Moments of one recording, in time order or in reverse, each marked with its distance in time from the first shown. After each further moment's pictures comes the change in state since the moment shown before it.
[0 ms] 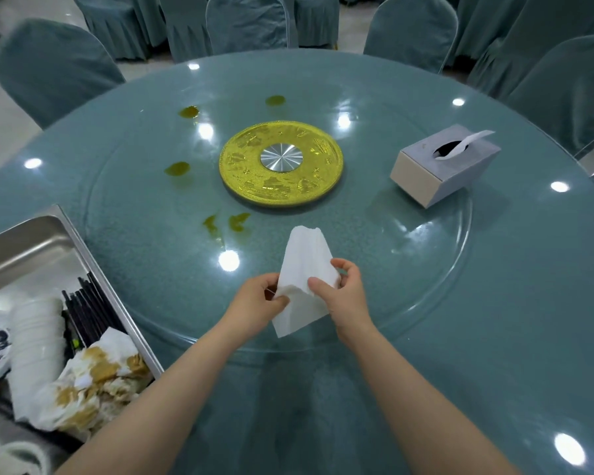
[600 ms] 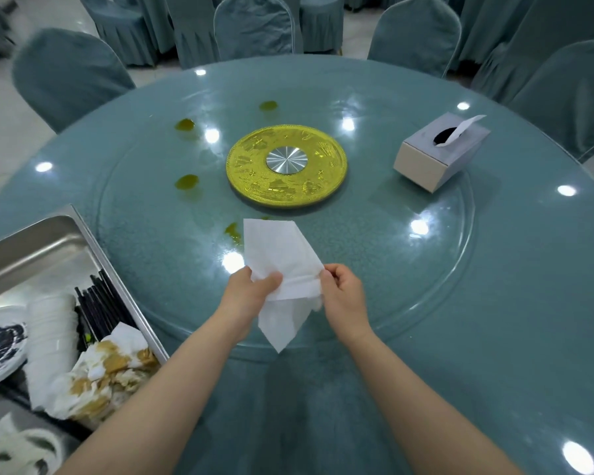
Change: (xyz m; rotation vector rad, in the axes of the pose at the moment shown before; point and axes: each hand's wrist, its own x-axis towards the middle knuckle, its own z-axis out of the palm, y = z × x) left_hand -0.008 0.008 -0.012 -0.461 0.200 -0.221; right_hand -0.016 -0.008 0.009 -0.149 0.039 -0.157
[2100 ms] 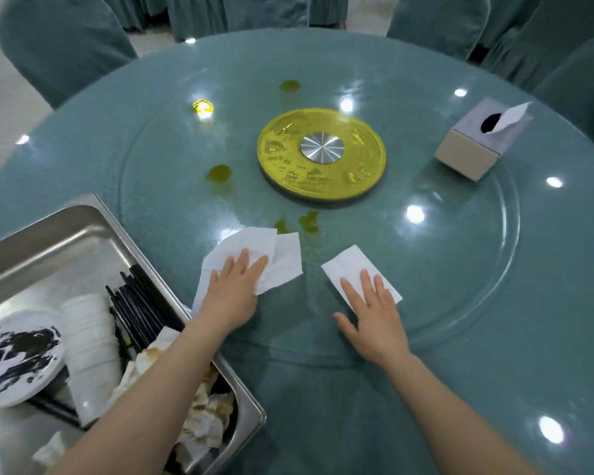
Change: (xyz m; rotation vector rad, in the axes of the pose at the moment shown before) left_hand 0.076 -0.037 -0.133 1.361 -0.114 0.279; right_hand -0.002 0.070 0.038 -1.239 -0.250 -0.194
